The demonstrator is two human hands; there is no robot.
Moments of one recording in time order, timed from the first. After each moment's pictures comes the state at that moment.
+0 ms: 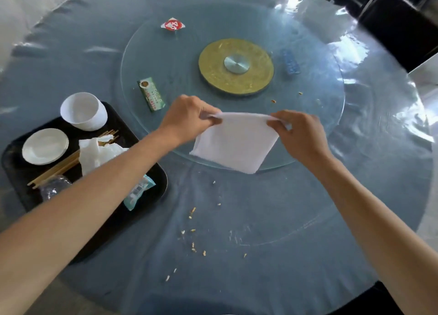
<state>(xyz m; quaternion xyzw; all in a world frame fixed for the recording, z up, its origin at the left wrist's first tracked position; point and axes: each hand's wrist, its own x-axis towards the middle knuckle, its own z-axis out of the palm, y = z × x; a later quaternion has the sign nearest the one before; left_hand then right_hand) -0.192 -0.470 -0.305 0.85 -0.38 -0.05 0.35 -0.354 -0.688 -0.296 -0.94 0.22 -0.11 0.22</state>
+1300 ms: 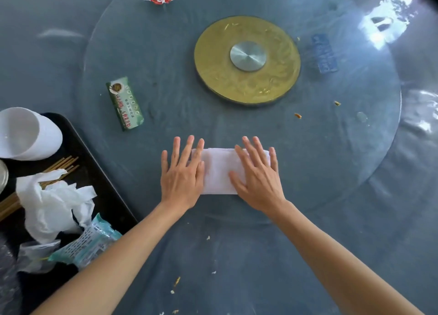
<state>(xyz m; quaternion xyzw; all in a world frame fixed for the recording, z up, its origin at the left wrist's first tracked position) -0.149 -0.518 -0.544 0.95 -0.25 -0.08 0.14 -0.243 -0.712 -0.526 -0.98 0.11 0.02 0.19</state>
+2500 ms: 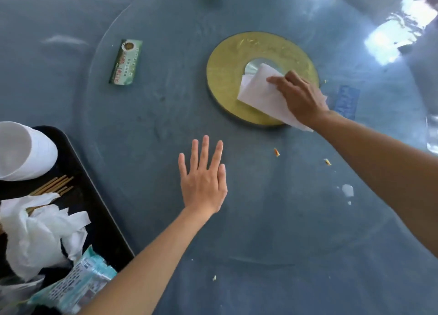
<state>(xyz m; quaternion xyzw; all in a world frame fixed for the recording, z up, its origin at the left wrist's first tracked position) -0.108 -0.577 -0.552 0.97 -0.19 -0.09 0.13 -0.032 -0.892 -0.496 -0.99 0.03 -0.07 0.07</state>
